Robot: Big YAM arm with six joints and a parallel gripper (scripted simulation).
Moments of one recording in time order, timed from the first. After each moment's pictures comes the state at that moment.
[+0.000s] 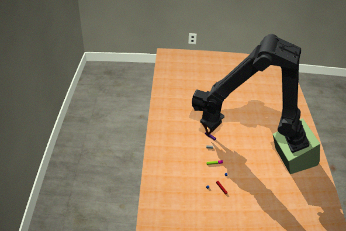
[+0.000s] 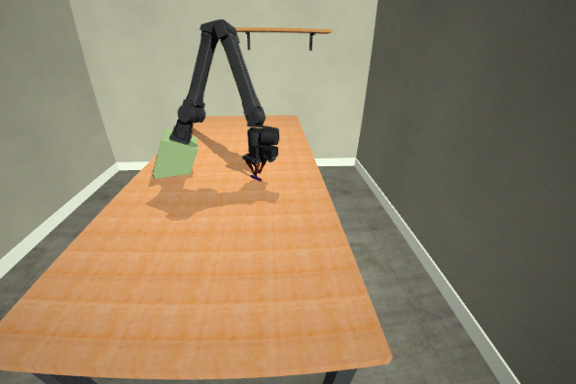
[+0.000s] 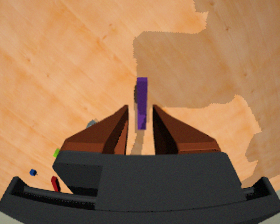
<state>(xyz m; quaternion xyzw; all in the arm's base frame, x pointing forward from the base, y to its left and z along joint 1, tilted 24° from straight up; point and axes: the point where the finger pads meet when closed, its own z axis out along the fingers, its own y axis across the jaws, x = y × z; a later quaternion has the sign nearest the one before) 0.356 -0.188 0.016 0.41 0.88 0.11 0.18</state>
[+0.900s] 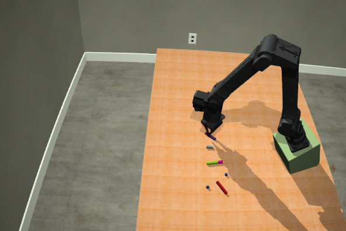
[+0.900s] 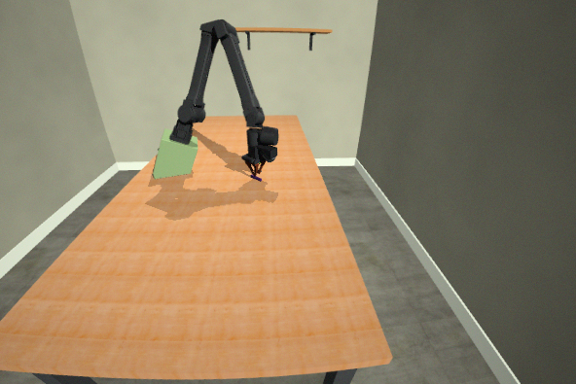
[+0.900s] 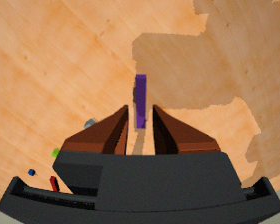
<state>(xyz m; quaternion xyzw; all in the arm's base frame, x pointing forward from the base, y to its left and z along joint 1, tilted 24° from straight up) 0.354 -0.186 0.013 0.41 0.88 0.11 0.18</state>
